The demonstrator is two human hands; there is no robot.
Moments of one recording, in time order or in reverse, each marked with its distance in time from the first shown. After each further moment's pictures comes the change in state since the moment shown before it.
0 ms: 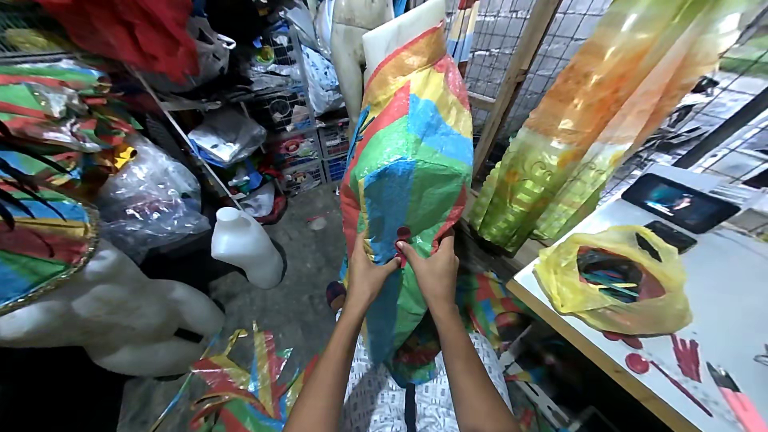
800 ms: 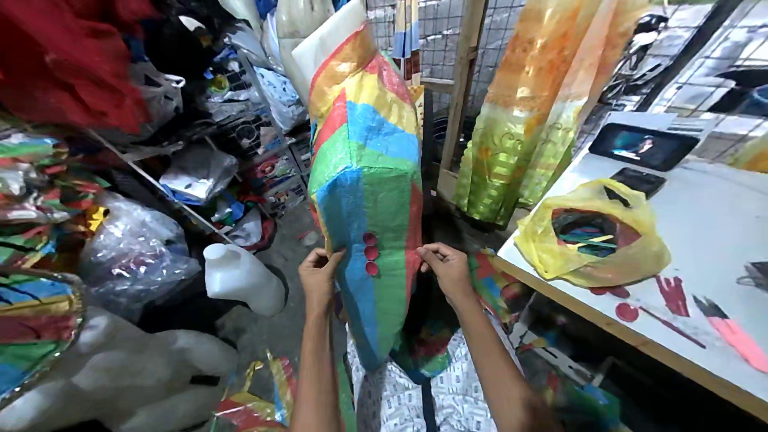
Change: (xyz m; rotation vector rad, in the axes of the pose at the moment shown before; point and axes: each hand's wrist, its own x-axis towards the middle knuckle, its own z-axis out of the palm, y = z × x) left_hand 0.023 -0.019 -0.031 -0.369 0.164 0.174; right_hand 0.011 0.079 -0.029 0.545 -0.114 -0.070
